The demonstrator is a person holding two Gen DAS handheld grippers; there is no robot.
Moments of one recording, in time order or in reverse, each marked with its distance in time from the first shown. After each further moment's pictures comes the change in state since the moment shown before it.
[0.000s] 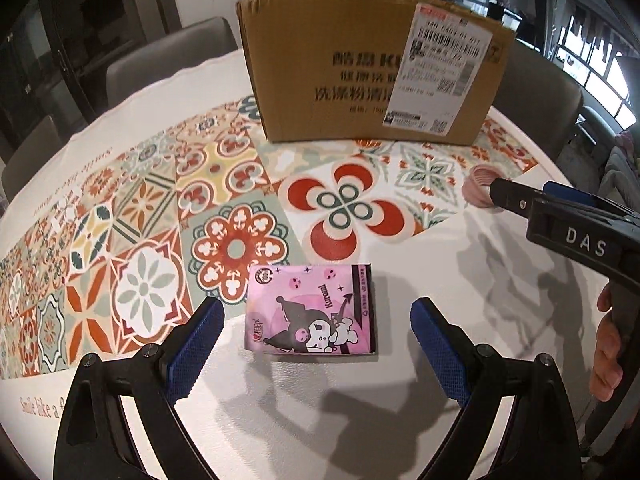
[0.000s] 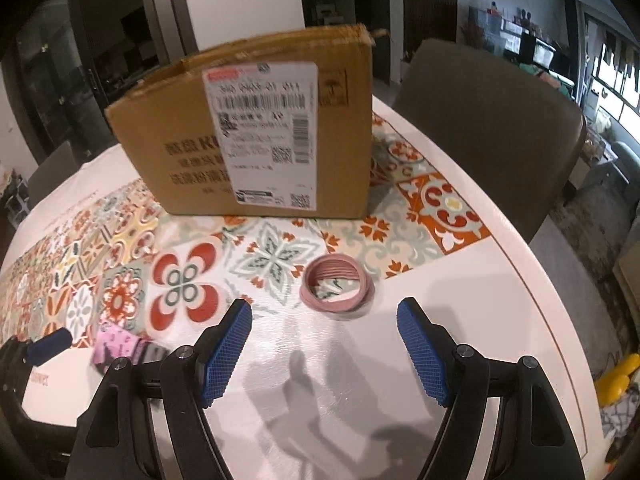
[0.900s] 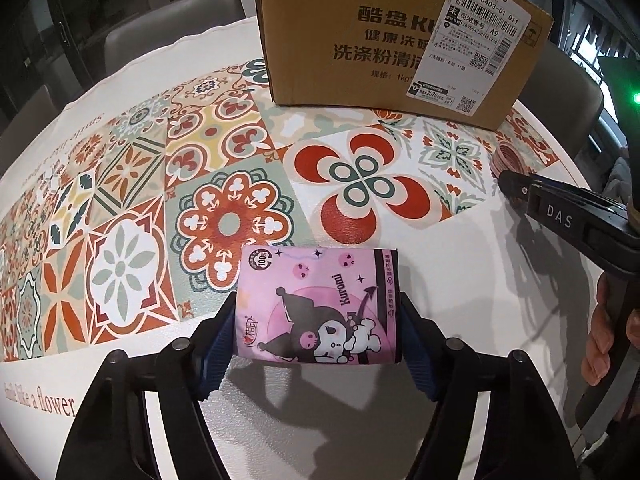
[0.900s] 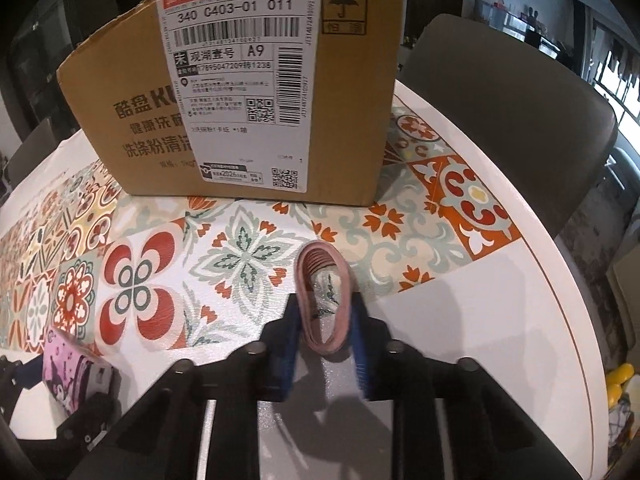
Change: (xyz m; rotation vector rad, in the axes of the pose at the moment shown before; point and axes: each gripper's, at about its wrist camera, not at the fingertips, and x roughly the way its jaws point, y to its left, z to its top) left arm 0.029 0.013 -0.003 -0.057 0.067 -0.019; right arm 0.058 0.006 0.006 -0.044 0.063 -0.047
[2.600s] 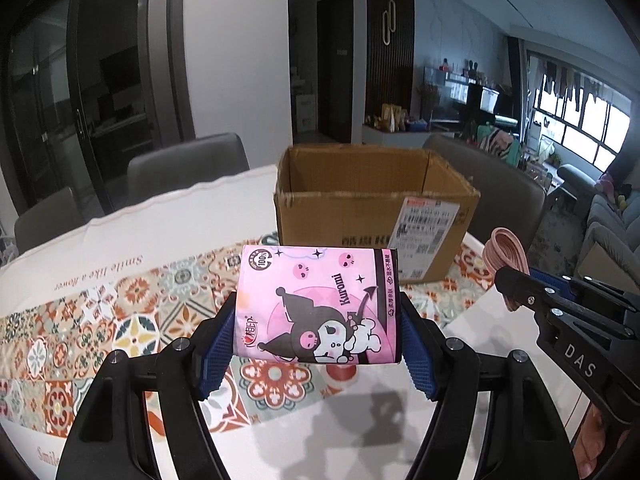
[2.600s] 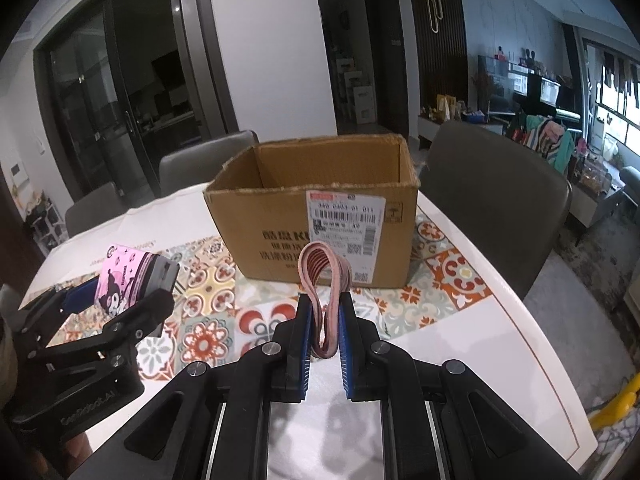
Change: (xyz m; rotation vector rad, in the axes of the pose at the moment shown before) left arm -0.137 0.005 0.041 0.063 -0.447 -0.024; right arm -0.158 0.029 0.000 0.025 -0.291 0.122
